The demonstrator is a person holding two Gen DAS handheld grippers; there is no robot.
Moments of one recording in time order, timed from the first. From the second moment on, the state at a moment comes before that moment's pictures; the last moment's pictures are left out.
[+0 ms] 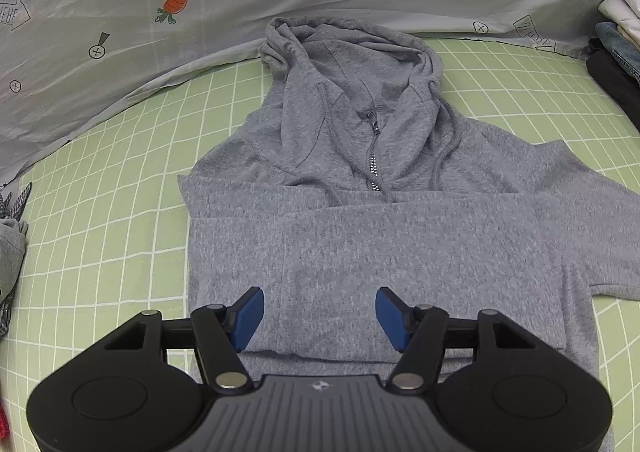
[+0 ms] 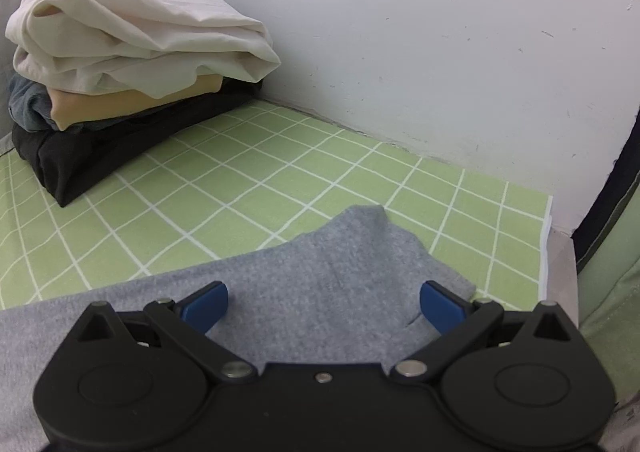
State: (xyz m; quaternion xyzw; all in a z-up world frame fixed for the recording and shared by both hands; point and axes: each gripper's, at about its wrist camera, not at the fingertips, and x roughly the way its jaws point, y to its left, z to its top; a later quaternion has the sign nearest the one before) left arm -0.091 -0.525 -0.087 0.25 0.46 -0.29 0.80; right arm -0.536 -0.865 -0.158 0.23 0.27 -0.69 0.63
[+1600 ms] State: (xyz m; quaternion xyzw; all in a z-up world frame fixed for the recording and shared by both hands) left arm -0.090 -0.511 -0.092 0.20 0.49 -0.29 0.80; right arm -0.306 -0.741 -0.185 0.68 0.14 -0.16 0.71
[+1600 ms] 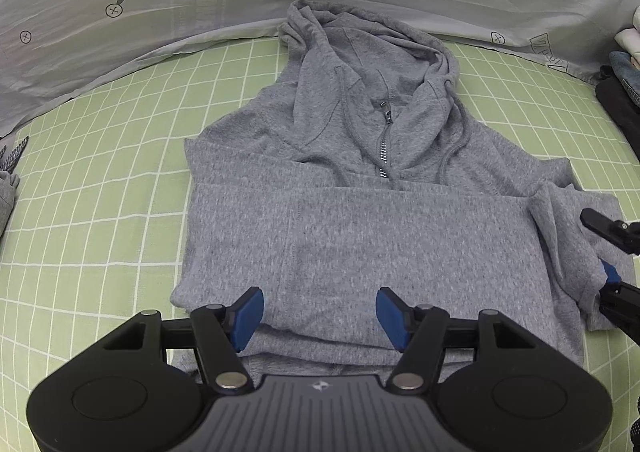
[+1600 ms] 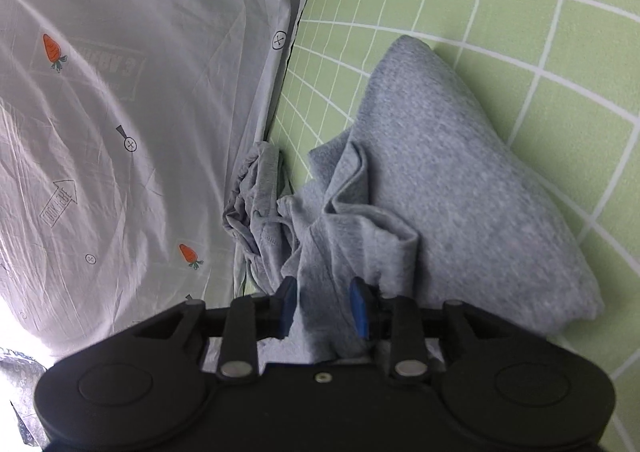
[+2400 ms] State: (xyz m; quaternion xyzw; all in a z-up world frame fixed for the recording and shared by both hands) left arm -0.149 -0.605 -0.078 0.24 0.43 -0.46 0.73; right arm -0.379 -0.742 -0.165 0.19 0.28 -0.53 0.78
